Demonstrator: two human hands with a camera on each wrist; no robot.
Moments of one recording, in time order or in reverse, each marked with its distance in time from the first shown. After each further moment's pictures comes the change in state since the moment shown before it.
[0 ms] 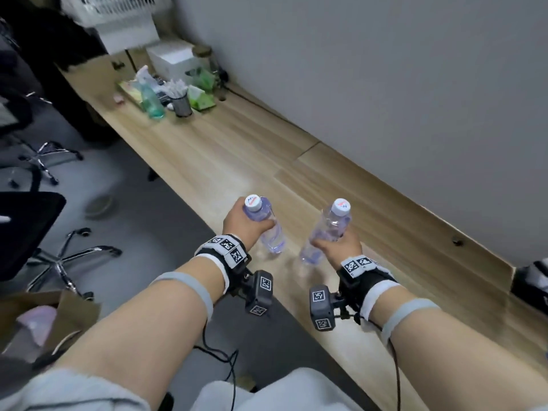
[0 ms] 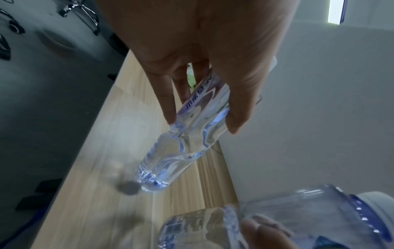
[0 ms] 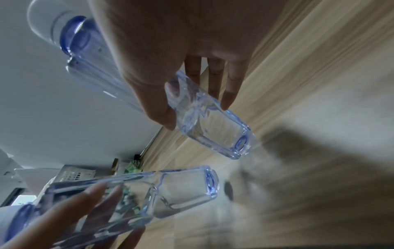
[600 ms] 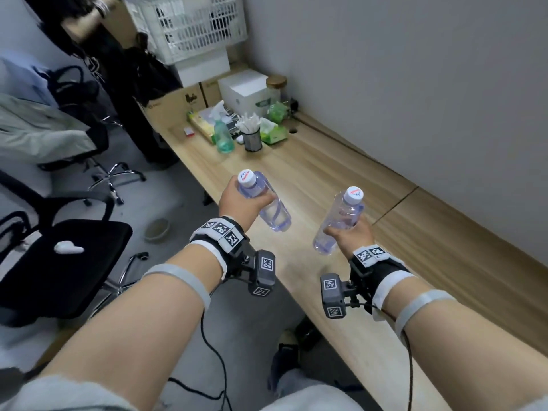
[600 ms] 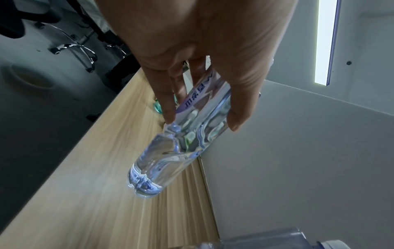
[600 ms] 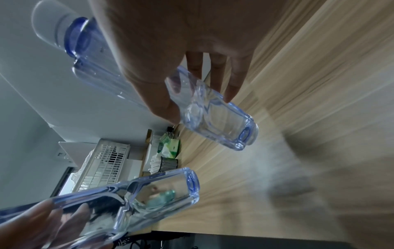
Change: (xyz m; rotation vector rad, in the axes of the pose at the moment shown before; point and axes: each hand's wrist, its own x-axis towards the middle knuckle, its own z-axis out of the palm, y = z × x) left_hand 0.246 0.007 -0.214 -0.102 0.230 0.012; right_hand 0.136 -0.153 0.251 0.081 -0.093 -0.120
